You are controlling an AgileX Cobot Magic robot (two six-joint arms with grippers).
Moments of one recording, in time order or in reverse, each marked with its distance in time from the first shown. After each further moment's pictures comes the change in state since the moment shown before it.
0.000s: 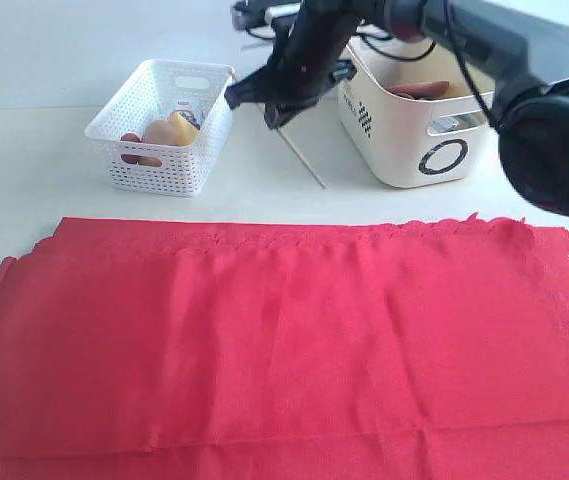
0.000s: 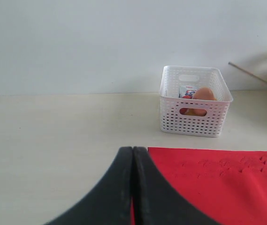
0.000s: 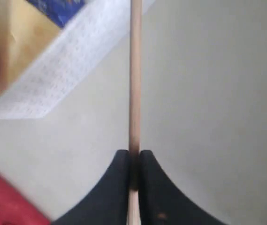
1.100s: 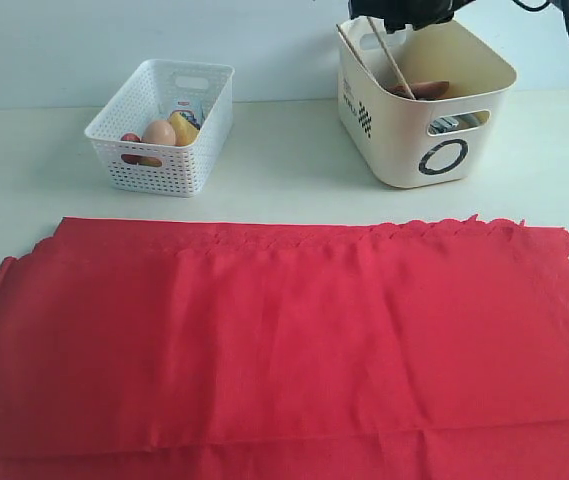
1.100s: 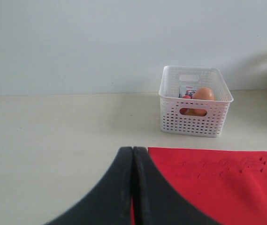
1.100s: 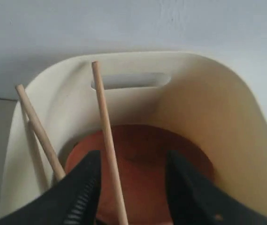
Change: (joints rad) left arm 0.000 0.000 0.000 0.000 0.000 0.000; right arm -0.215 -0.031 -0.002 -0.378 -0.240 0.328
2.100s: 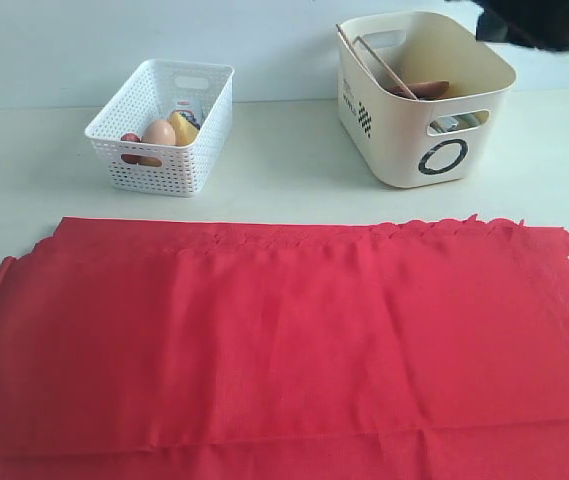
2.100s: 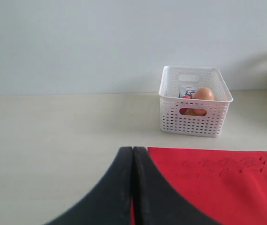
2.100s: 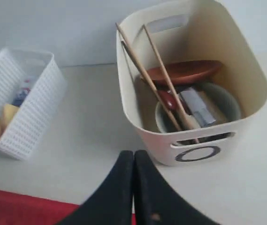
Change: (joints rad) left arm 0.000 0.000 0.000 0.000 0.000 0.000; right arm 0.002 -1.066 1.347 0.398 -0.483 -0.092
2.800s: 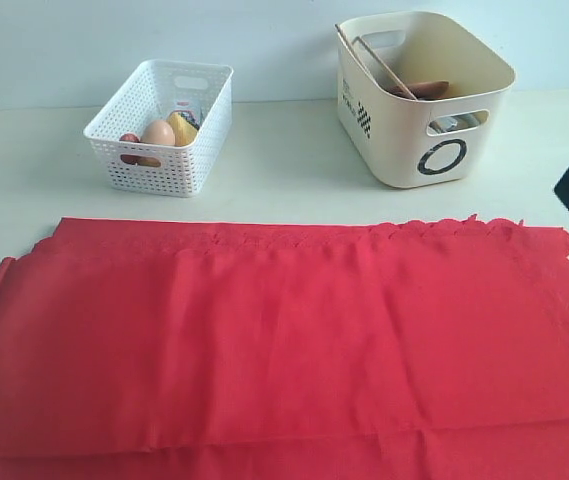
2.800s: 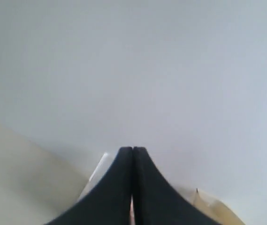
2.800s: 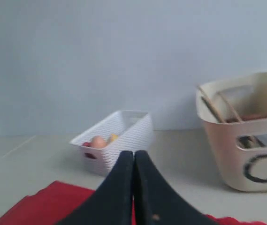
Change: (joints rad) left arm 0.000 0.000 0.003 -0.246 -0.333 -0.362; right arm 0.000 -0.793 0.978 -0.746 -0.898 0.671
